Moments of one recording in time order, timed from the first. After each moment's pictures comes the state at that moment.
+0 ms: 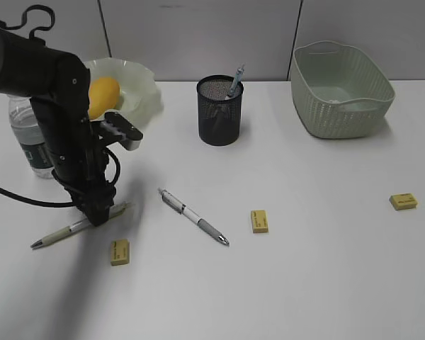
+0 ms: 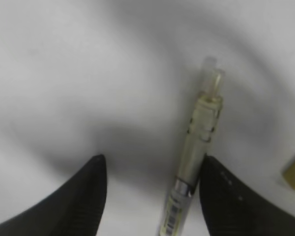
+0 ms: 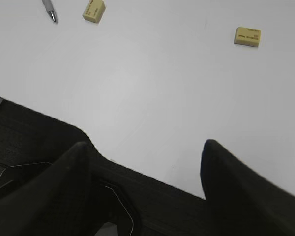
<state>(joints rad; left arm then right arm) -0.40 2.07 -1.32 0.02 0.90 0.44 0.47 0.48 -0.54 -0.01 0.97 0.07</state>
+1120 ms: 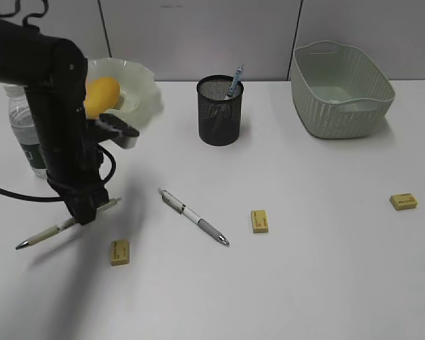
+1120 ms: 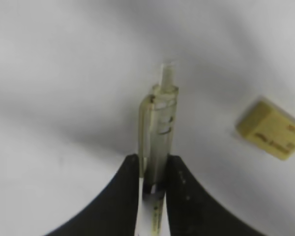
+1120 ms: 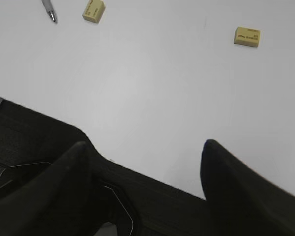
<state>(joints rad) -0.40 2.06 -1.34 -0.02 1.06 0.42 0.47 0.48 -0.54 -0.01 0.97 0.07</state>
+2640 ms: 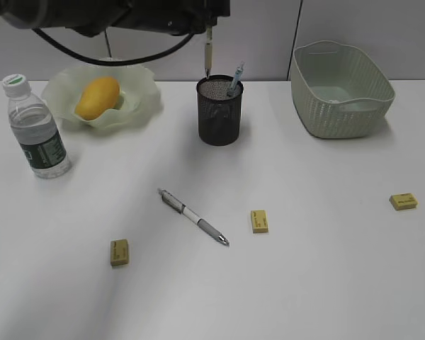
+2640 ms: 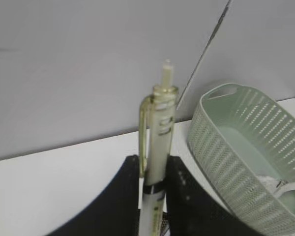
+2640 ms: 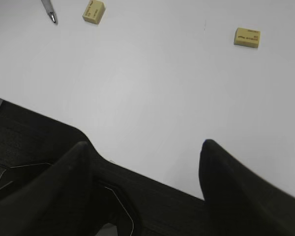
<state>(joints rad) -0.51 2.13 -1.76 -0.69 0.12 0.42 0.47 0.48 -0.54 -0.01 0.97 0.07</state>
